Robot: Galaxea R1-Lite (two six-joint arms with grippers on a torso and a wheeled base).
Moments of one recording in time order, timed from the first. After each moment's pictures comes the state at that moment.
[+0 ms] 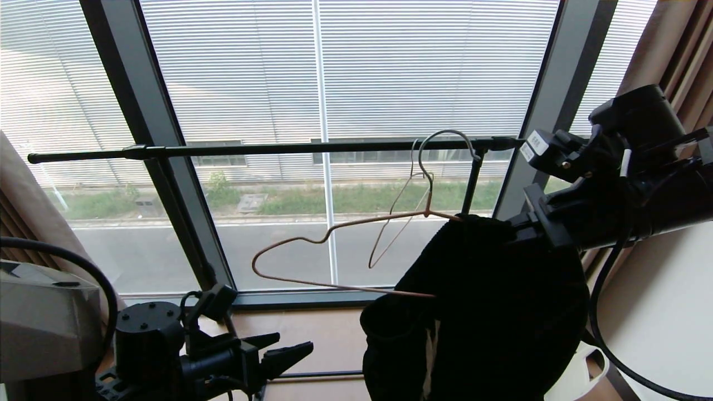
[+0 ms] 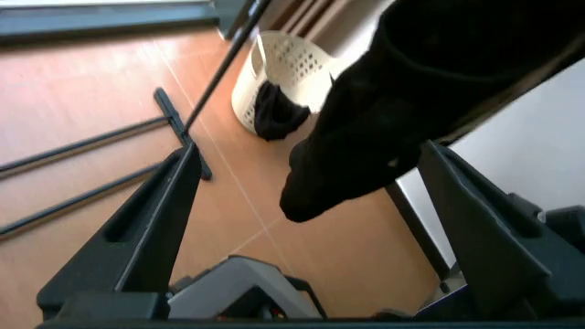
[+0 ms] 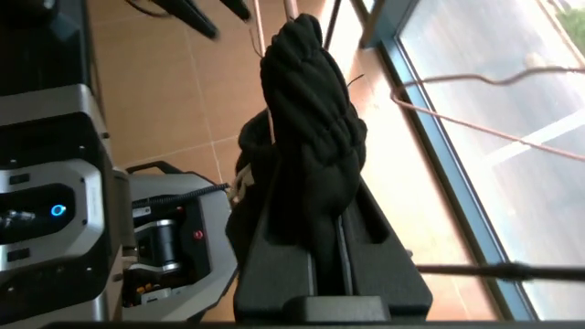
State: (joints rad) left arm -0.36 2.07 -0.08 -1.57 -0.50 -0.40; right arm 0.34 1.66 -1.34 0.52 0.76 -0.64
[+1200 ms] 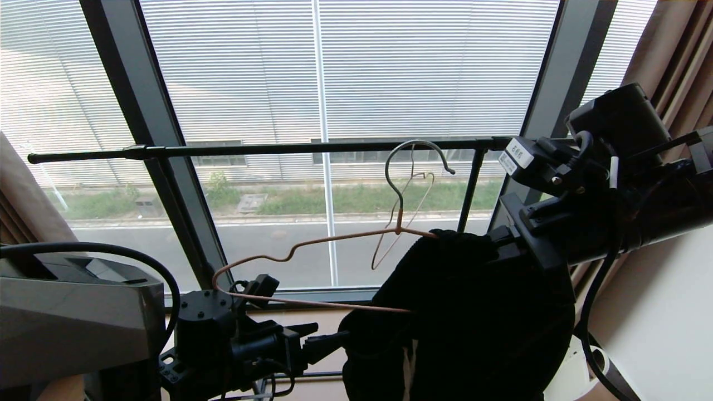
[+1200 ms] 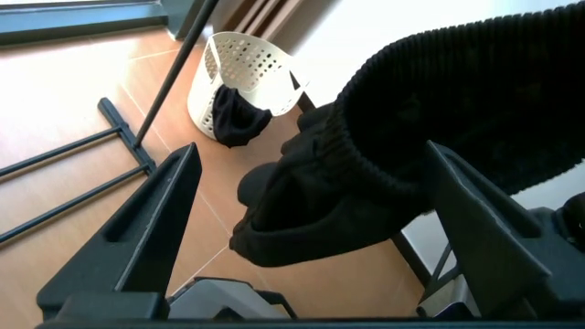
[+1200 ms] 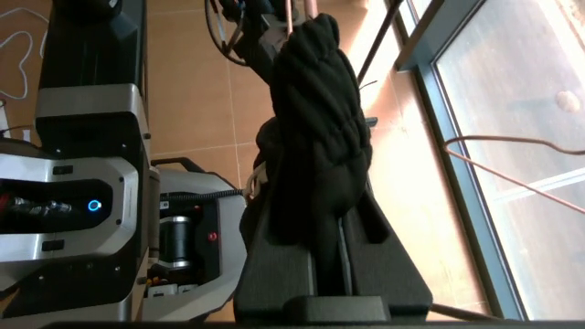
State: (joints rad) left arm -0.48 2.17 -0.26 -1.57 -0.50 -0.48; right arm 0.47 1.66 -1.34 0.52 0.76 -0.64
